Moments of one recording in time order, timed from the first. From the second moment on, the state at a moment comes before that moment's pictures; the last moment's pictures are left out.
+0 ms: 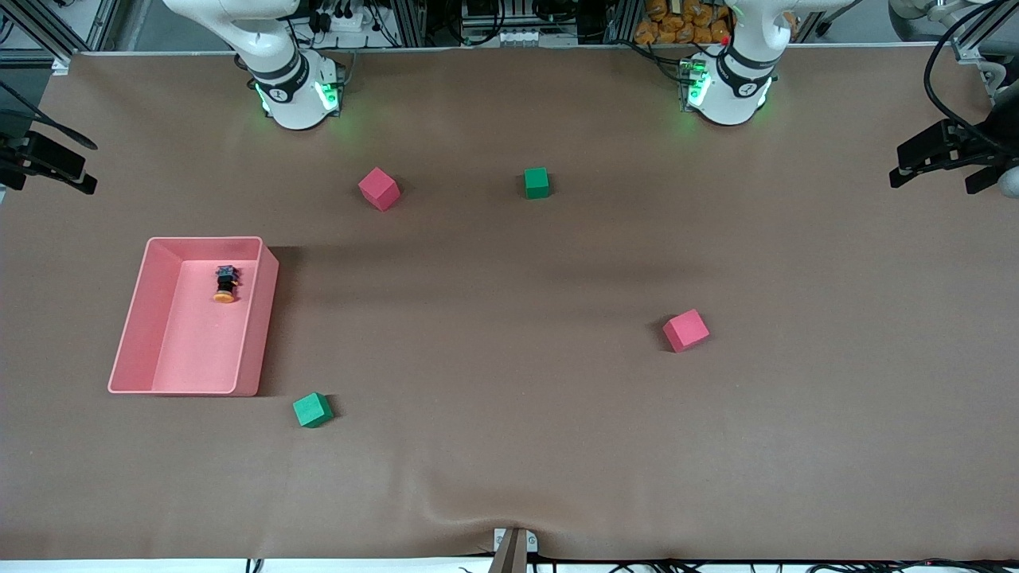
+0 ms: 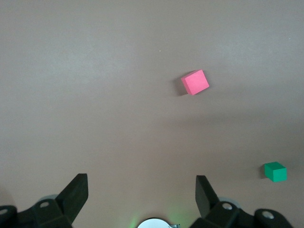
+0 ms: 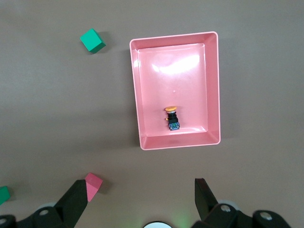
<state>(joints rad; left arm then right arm) -0.02 0.02 0.00 -1.43 -0.04 1.40 0.05 -0.01 -0.01 -0.06 -1.47 0.02 1.40 0.01</state>
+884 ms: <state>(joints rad) 0.05 0.02 -0.07 -1.43 -0.04 1.38 0.05 -0.02 -0.01 -0.07 -1.60 0.02 1.41 0.01</state>
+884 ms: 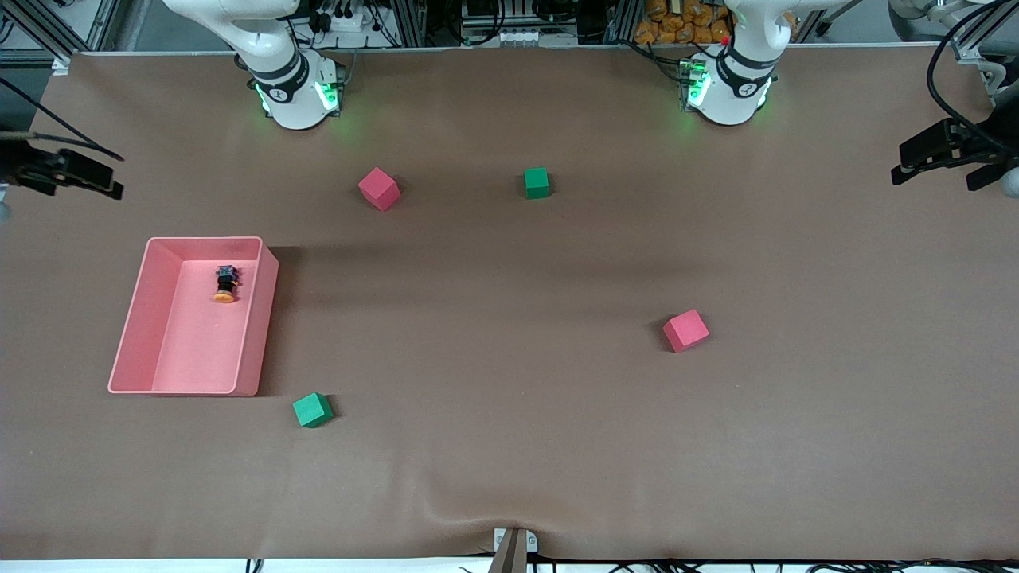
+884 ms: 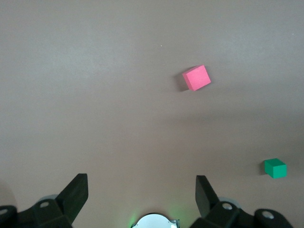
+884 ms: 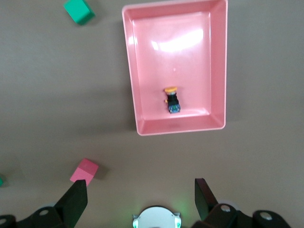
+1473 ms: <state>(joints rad) 0.05 0.02 -0.07 -1.43 -0.04 1.38 0.05 -0.08 0.00 -0.08 -1.96 -0.01 1.75 0.01</state>
